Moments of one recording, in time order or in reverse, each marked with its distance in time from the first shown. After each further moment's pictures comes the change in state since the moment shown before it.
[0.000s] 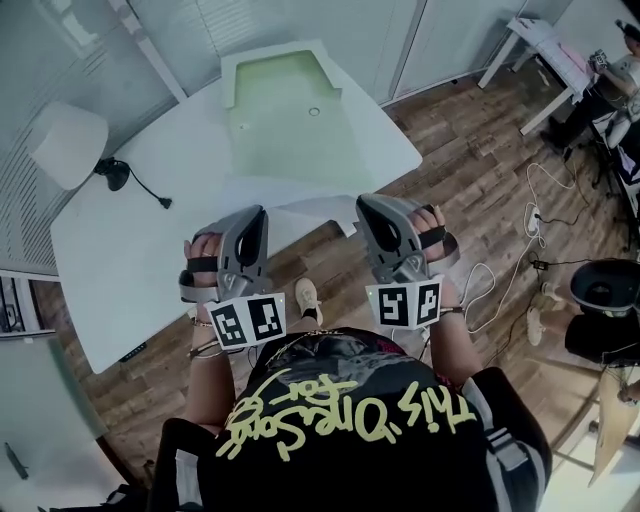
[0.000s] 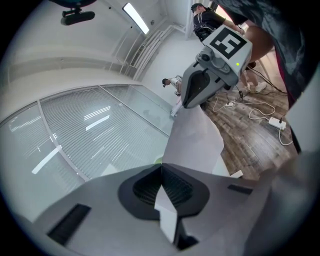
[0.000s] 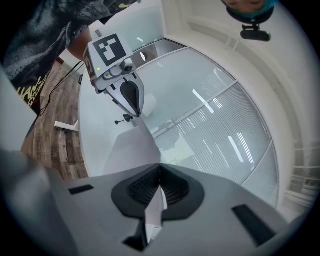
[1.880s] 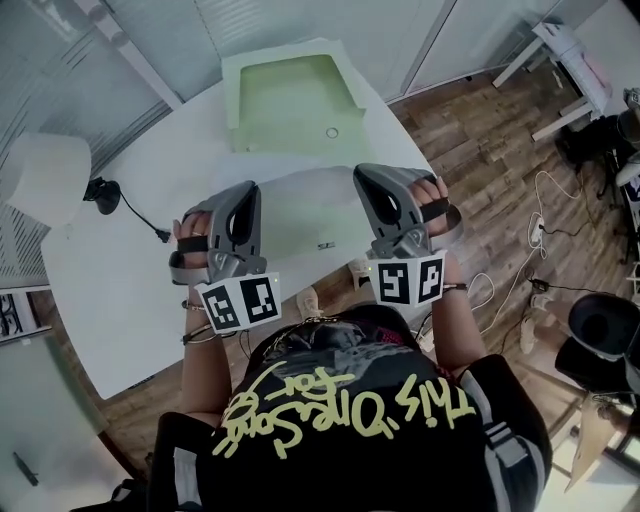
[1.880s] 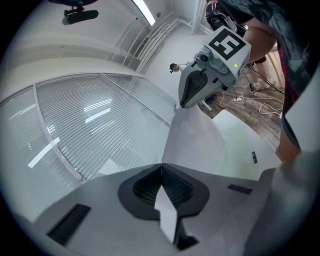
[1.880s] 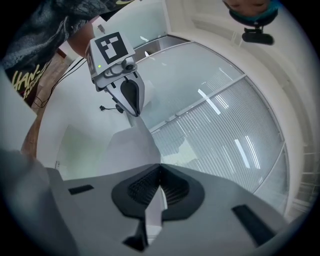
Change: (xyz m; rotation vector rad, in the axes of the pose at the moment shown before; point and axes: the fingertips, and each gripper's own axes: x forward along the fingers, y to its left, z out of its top) left arm 0.122 0.066 -0.054 -0.038 0.044 0.000; right arm 0.150 -0.047 -0.023 -0.050 -0.030 0.037
